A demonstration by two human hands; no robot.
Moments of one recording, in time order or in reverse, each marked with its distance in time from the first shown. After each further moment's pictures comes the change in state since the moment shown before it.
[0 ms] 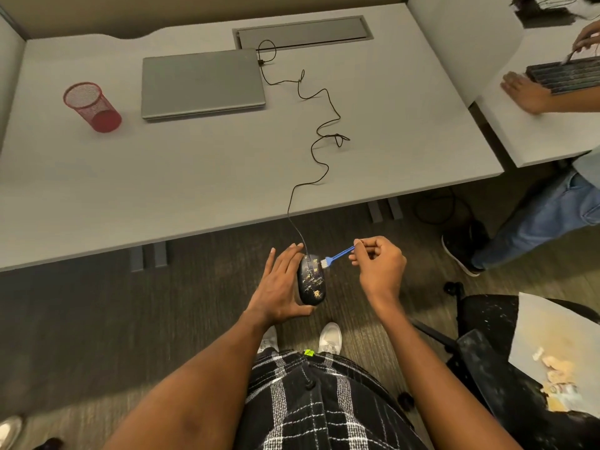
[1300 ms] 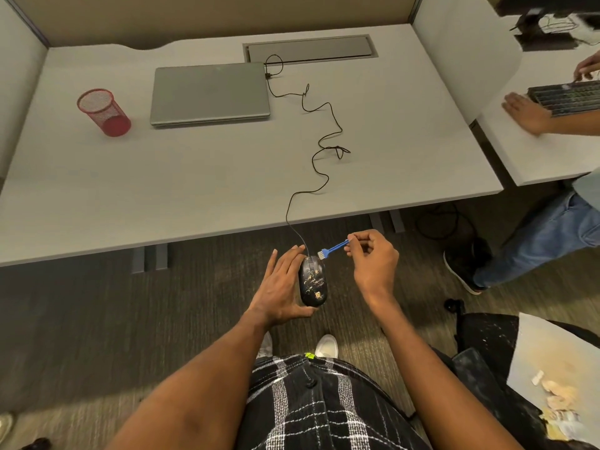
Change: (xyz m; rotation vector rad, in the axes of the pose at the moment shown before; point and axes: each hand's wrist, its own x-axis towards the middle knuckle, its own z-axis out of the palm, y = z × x) left_hand 0.017 0.016 -0.004 0.006 0.033 -0.029; right_hand 0.028 -0.010 -0.001 0.015 -0.069 -0.120
